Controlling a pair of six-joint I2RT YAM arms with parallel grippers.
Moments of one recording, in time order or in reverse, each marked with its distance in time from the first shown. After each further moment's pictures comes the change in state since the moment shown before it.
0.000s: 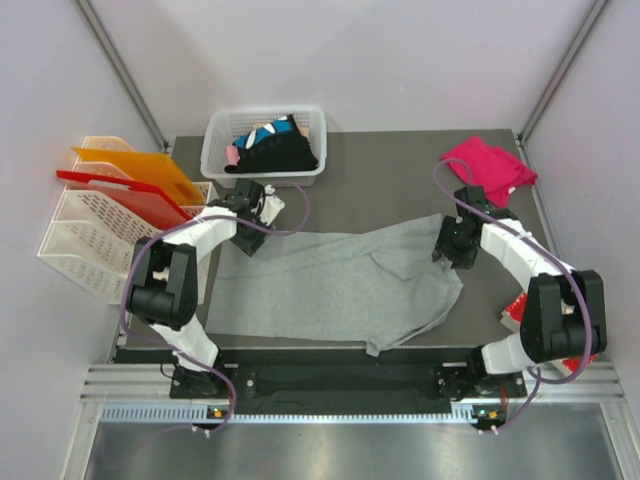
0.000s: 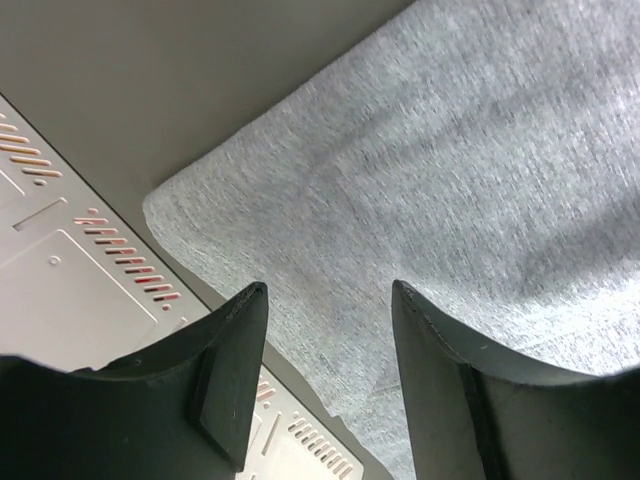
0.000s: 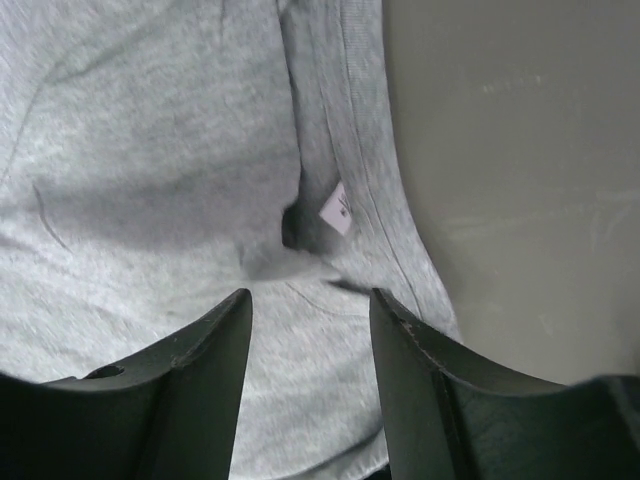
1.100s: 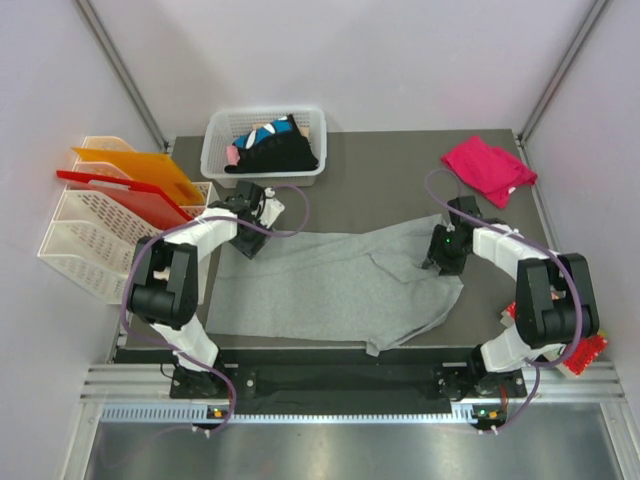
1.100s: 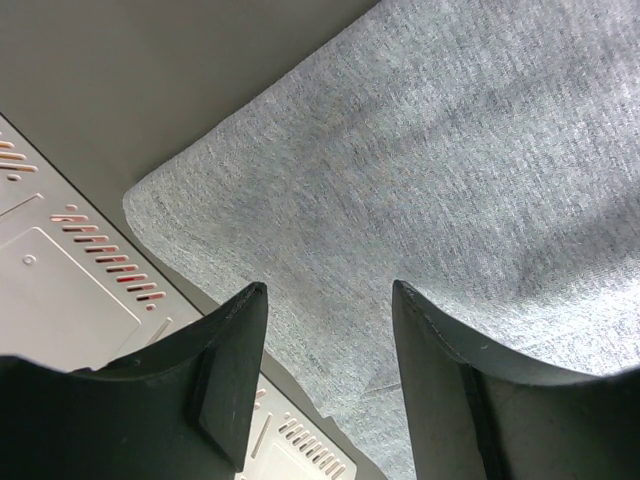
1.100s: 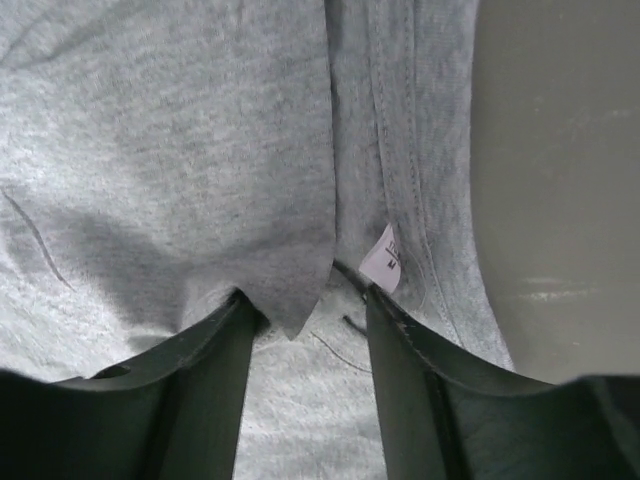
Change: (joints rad) left arm 0.000 0.003 -0.020 0.002 0.002 -0.007; right arm 0.006 0.108 -0.087 0.185 -0.100 -0.007
